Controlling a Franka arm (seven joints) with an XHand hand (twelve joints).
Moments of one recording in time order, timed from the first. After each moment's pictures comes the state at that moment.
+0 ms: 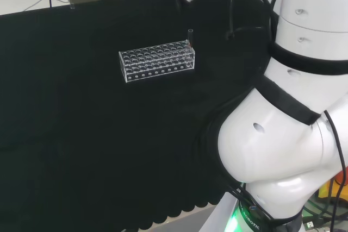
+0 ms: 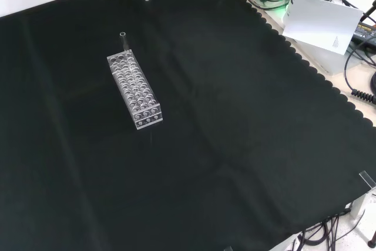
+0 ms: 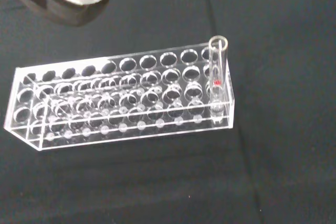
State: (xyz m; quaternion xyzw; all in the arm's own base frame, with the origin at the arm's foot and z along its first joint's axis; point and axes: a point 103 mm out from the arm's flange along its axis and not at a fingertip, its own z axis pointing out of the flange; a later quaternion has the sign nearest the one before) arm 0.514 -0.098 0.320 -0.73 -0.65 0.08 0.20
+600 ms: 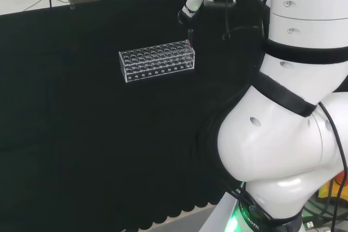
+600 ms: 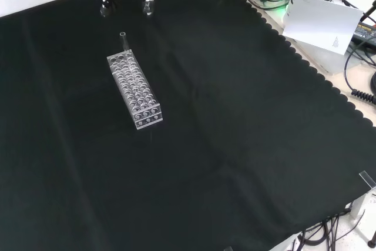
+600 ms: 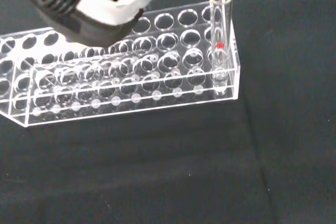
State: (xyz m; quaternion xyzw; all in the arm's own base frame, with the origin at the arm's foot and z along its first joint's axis) arm 0.524 -0.098 0.280 -0.73 -0.64 0.10 0.23
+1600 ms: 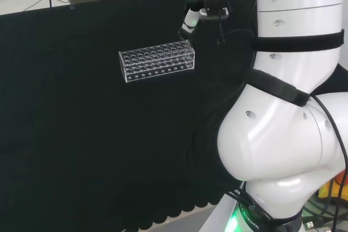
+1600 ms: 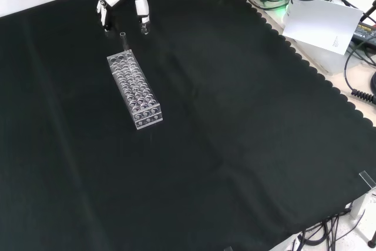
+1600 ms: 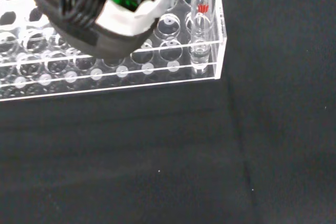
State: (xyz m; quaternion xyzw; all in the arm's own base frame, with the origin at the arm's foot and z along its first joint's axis) arm 0.550 -0.103 0.222 -0.73 -0.63 0.15 0.23
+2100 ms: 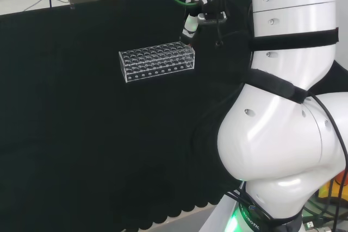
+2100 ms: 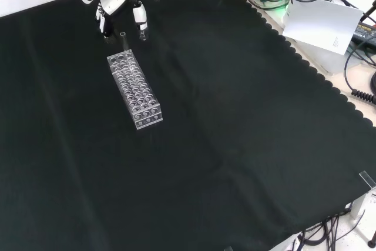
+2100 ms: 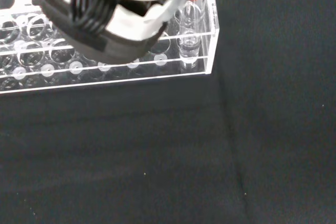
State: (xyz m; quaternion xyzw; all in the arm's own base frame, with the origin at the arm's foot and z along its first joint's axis) arm 0.558 -0.105 0.203 -0.73 -0.62 0.17 0.23
